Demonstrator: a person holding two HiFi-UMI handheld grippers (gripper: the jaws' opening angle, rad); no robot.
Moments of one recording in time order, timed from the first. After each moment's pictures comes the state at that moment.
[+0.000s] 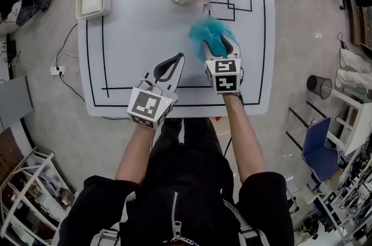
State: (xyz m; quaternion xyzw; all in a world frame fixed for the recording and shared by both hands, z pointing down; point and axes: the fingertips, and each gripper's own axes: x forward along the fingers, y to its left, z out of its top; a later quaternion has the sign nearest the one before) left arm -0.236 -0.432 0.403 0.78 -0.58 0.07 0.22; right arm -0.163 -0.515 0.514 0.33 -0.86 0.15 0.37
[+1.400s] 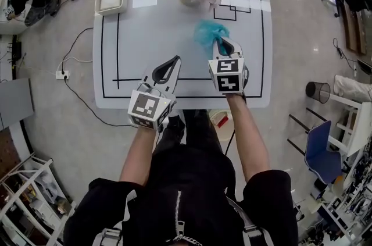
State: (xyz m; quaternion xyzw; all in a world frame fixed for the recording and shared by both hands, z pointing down) left arm -0.251 -0.364 0.364 0.78 -0.60 0.05 0.19; right arm -0.171 -0.479 0.433 0.35 -0.86 0.08 0.36
